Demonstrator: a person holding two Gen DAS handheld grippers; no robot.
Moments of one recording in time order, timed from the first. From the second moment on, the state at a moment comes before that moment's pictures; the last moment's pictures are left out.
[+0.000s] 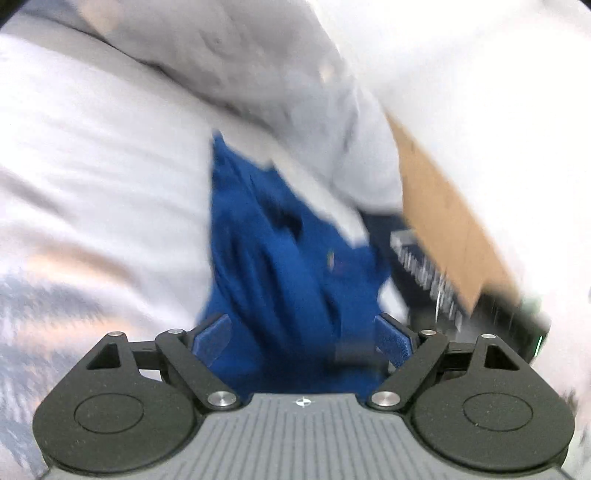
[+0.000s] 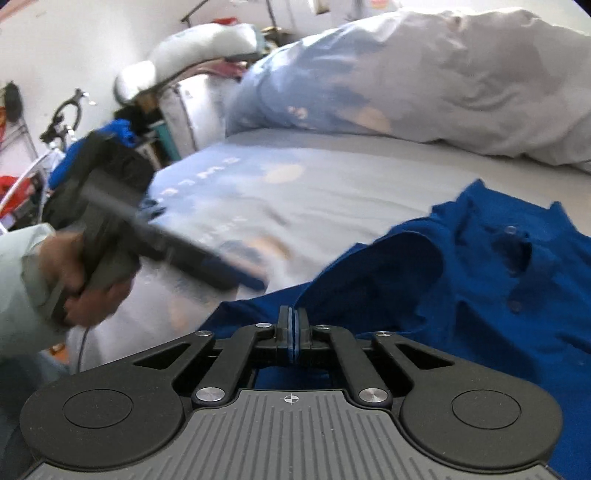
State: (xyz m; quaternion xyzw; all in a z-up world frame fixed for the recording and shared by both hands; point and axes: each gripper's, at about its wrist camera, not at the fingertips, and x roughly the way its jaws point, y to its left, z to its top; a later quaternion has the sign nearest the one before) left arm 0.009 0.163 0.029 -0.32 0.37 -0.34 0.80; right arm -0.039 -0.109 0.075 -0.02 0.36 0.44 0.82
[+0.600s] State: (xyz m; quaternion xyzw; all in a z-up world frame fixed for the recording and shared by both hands) left arm 0.037 0.126 0.029 -0.28 0.38 -0.27 0.84; right arm -0.051 -0.126 0.091 -0.03 0.34 0.40 0.85
